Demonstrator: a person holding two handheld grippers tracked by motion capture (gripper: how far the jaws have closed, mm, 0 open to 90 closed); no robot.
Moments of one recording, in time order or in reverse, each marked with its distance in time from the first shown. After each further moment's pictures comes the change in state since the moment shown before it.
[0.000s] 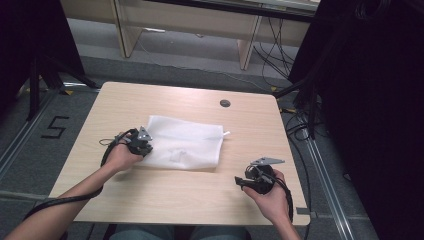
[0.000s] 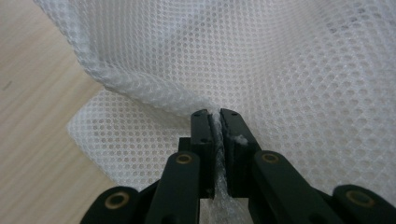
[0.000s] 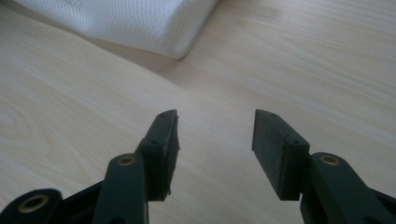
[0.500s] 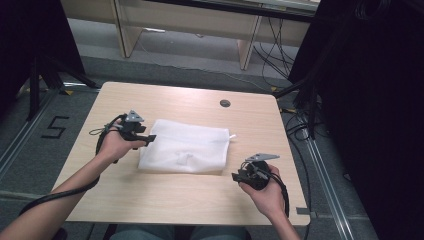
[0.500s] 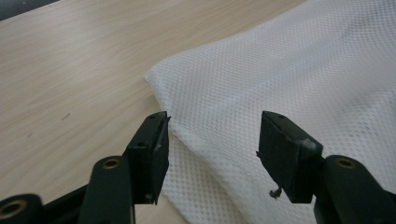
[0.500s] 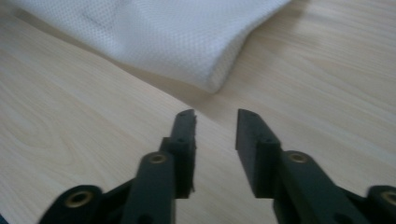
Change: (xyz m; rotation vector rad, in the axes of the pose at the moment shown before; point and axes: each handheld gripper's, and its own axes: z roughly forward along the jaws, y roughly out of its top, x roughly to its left) left arm 0.038 0.027 -0.032 -0.129 0.000 -0.182; right arm 0.017 0.017 0.004 0.002 -0.015 -0.005
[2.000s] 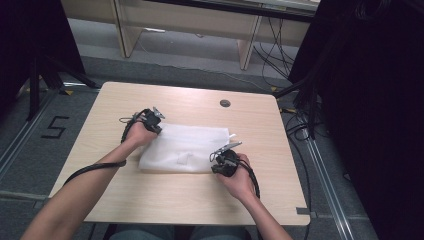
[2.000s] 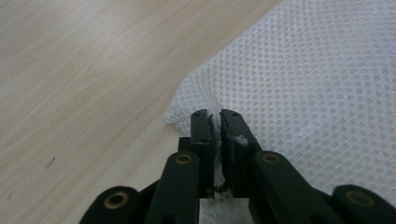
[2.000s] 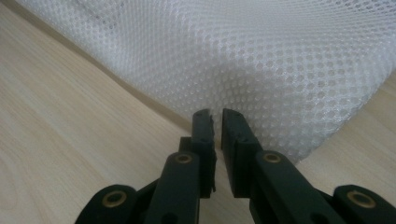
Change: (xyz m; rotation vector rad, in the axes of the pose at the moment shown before) left arm 0.000 0.023 0.085 0.191 0.104 0.131; right arm 0.026 0.039 0.074 0.143 -0.004 -0.159
